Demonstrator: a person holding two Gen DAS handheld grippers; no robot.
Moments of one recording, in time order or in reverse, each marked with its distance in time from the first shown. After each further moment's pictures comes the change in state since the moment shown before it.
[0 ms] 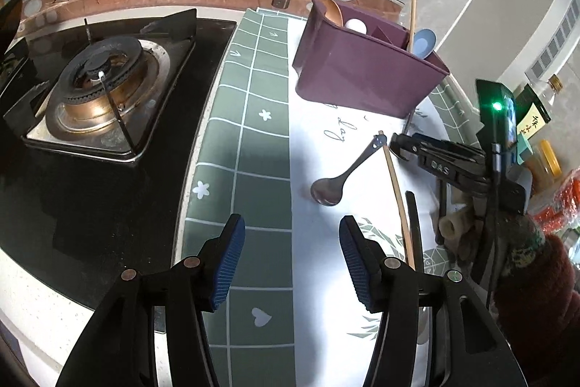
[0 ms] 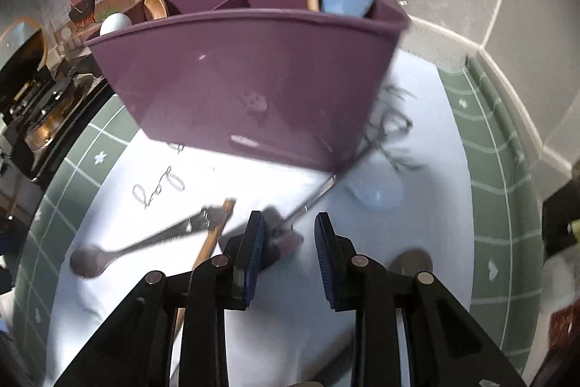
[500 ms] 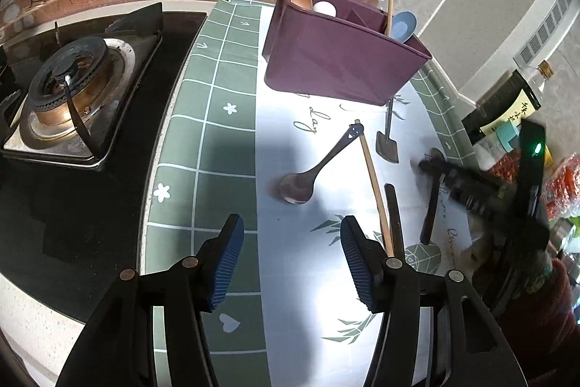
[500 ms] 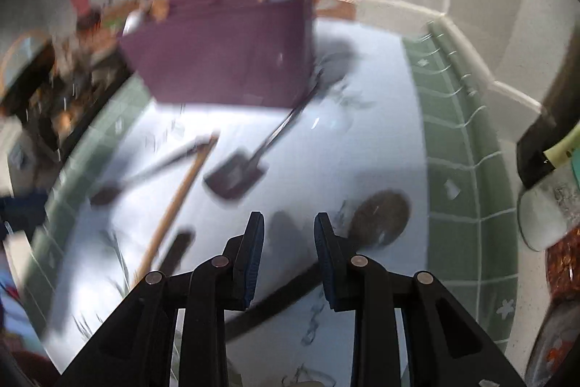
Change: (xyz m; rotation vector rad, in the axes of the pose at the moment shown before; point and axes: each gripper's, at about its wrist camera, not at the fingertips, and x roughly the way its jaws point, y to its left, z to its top) left arm 0.015 -0.017 0.005 0.034 0.048 -0.052; right arm -0.049 -0.041 -0.037 0.093 -0.030 0.032
